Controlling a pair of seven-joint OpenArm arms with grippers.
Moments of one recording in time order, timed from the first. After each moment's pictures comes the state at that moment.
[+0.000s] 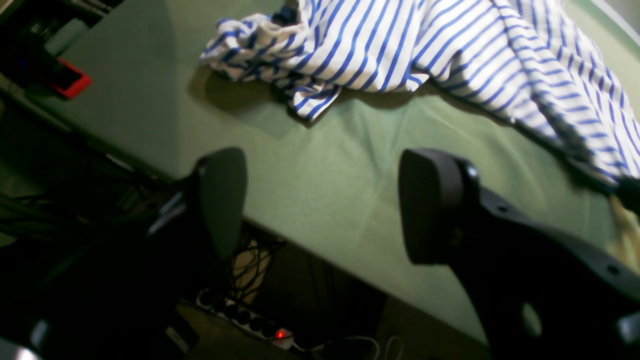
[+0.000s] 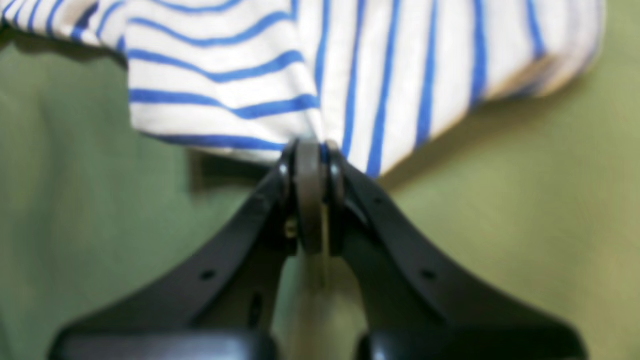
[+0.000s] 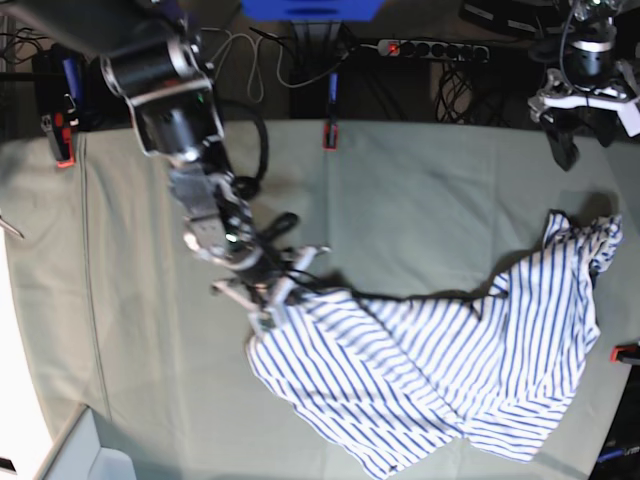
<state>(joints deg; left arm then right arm) 44.6 -5.3 -25.2 113.8 -33.7 0.1 10.9 14.8 -1.5 -8.9 49.8 -1.1 16.6 -9.4</state>
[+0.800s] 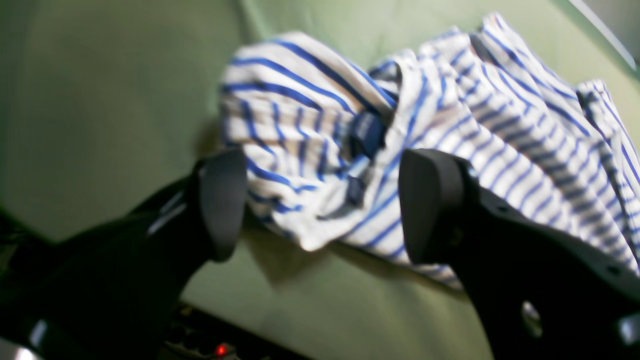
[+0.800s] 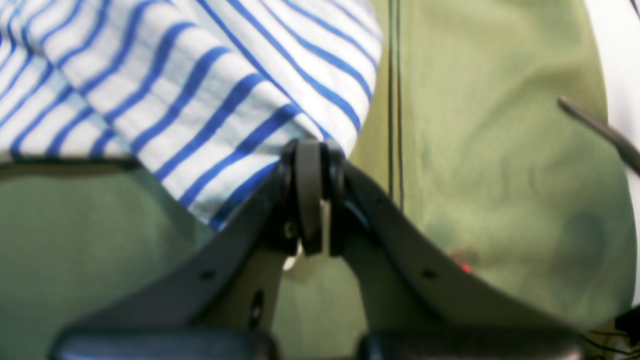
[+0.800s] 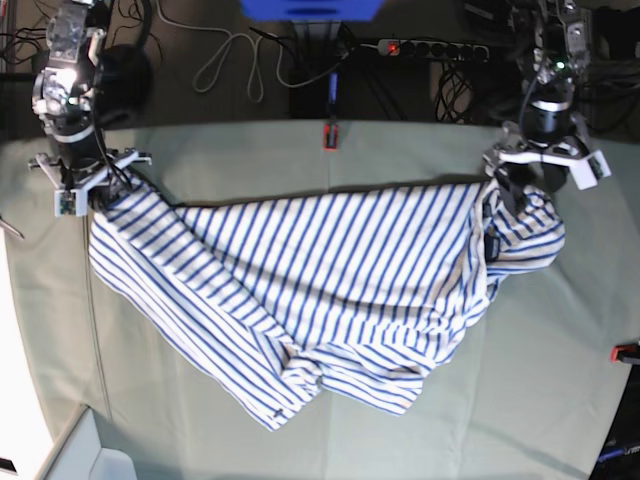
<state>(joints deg) 29.2 -5.4 -15.6 99.7 -33.0 0.7 10.7 -19.3 6.7 22.6 86.8 -0.9 17.4 -13.5</state>
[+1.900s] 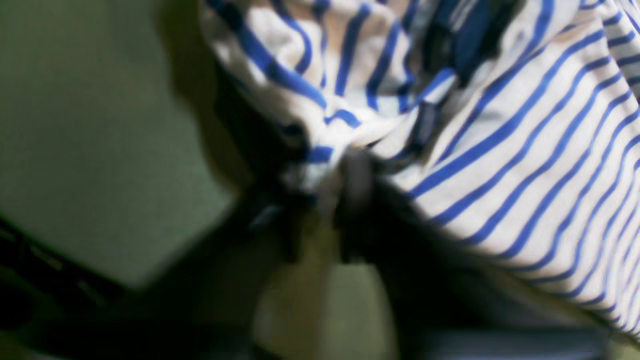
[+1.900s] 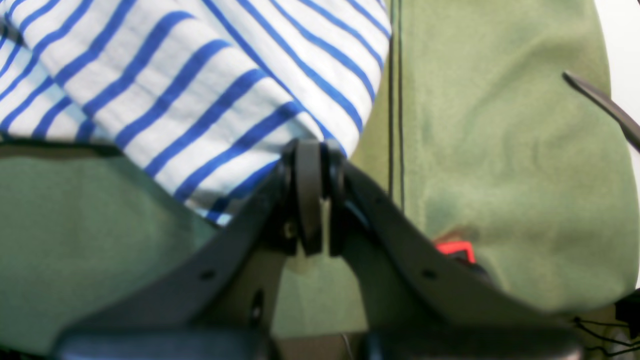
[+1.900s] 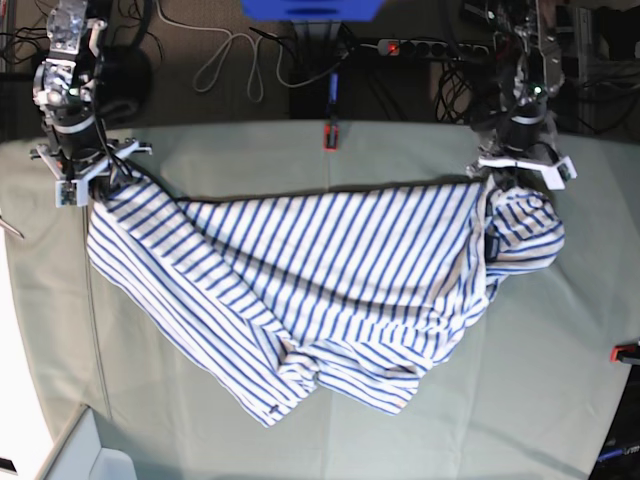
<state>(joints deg) 19.5 -5.4 -14.3 80.5 -33.4 0.6 10.9 -20.9 6.5 22.7 87.0 -0.9 17.4 -13.5</state>
